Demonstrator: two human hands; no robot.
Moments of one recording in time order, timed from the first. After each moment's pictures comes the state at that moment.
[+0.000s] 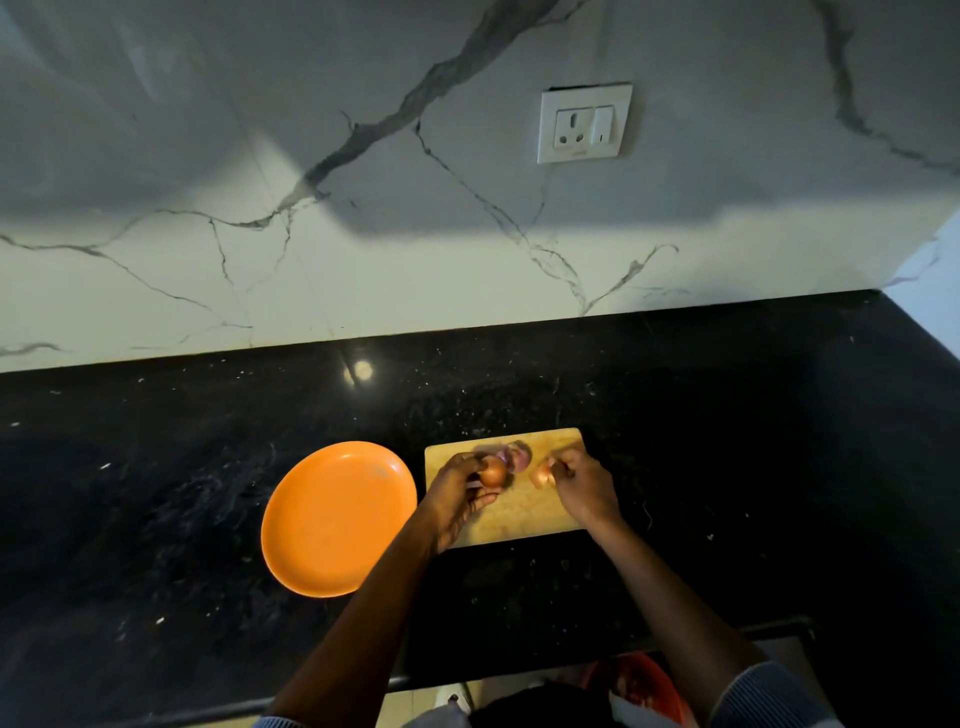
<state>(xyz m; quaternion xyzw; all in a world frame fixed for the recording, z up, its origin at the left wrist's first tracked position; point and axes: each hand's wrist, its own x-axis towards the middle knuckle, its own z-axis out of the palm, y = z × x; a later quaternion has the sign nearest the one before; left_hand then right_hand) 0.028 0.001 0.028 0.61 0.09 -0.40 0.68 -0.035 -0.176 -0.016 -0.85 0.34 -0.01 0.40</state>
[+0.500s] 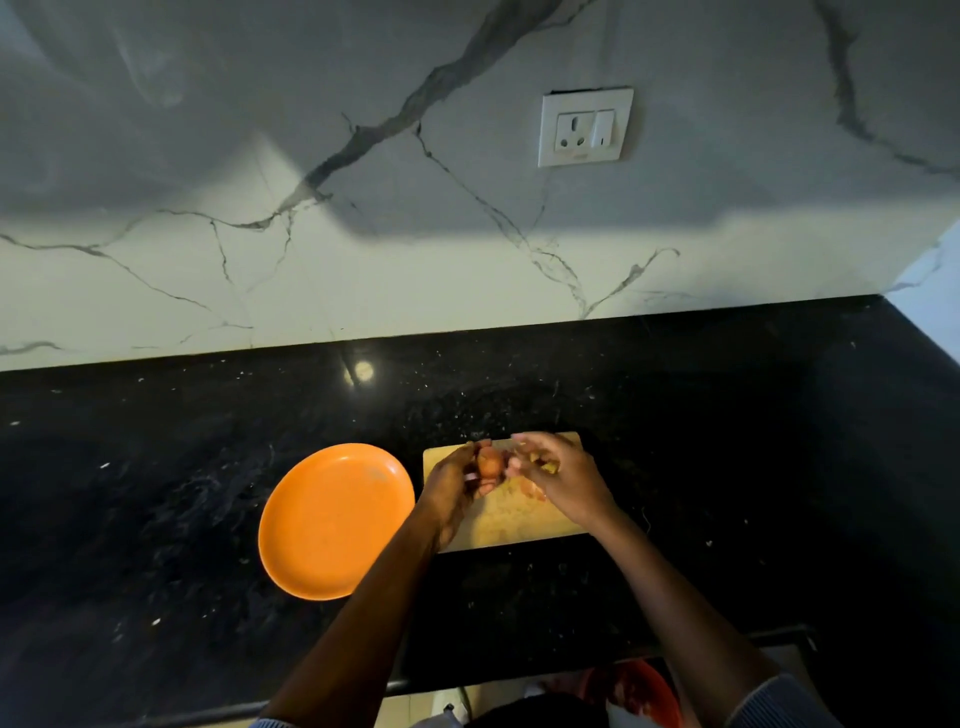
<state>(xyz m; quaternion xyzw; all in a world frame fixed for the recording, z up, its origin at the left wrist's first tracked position) 0.036 -0.005 0.030 0.58 0.09 -0.35 0.73 -0.031 -0.170 0.019 -0.85 0.13 -0.04 0.50</state>
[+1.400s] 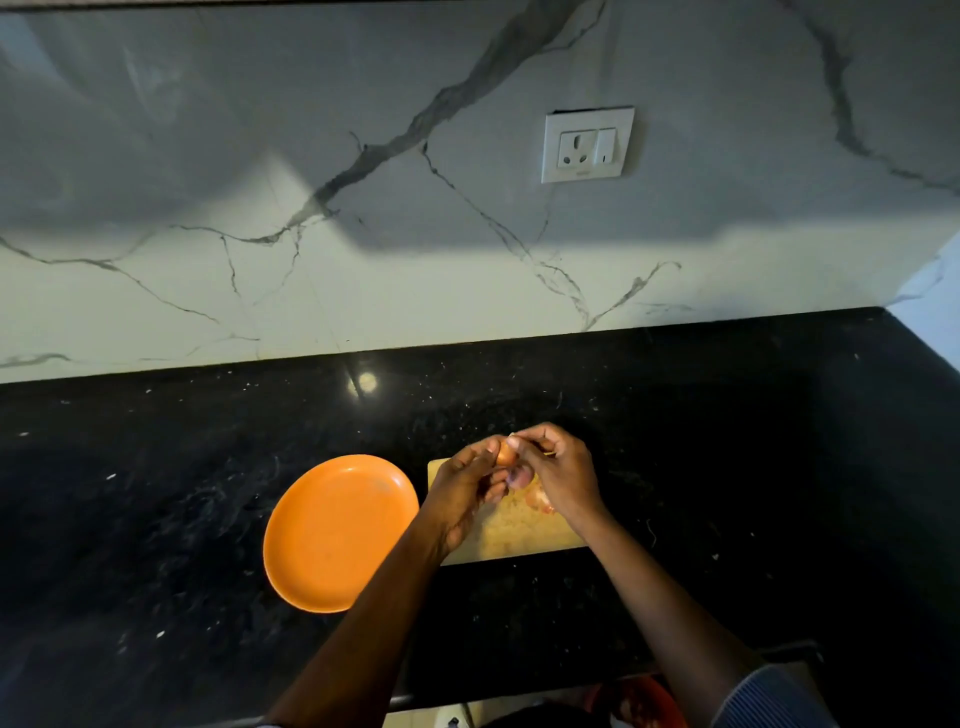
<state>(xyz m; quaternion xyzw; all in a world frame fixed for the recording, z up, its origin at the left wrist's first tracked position) 0.035 -0.002 0.040 0.54 -0.01 -0.38 0.75 -0.011 -0.154 0.026 -0.77 0.18 -0.14 0.59</state>
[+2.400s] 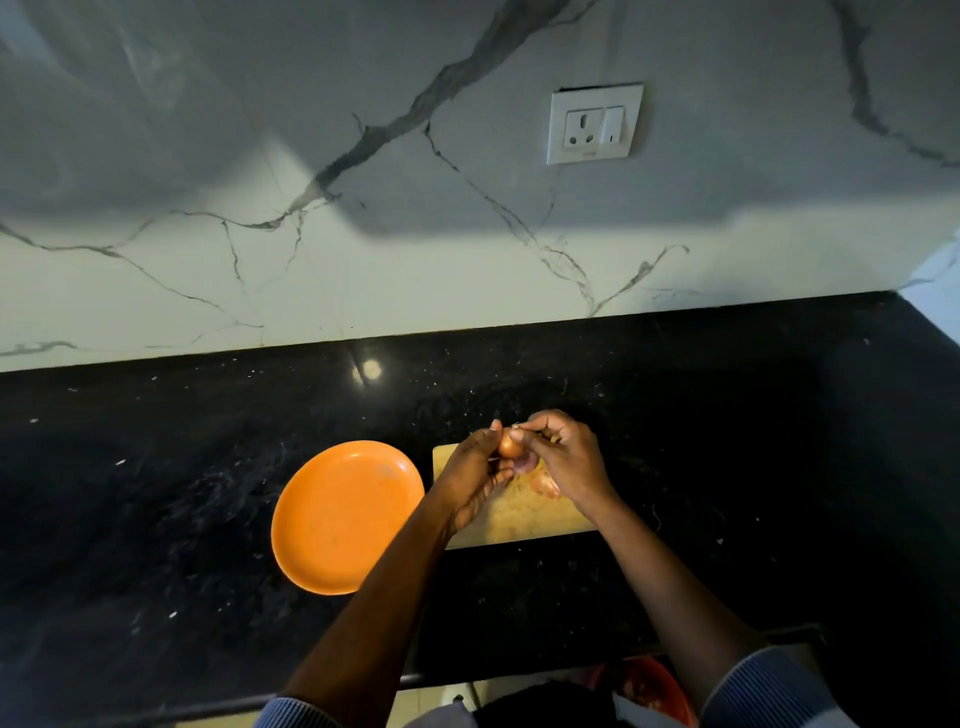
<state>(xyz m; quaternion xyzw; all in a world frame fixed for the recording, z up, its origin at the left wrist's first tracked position) 0.040 -0.012 0.044 0.58 0.01 -0.39 0.71 -0.011 -0.155 0.033 -0.77 0.14 -0.13 0.61</state>
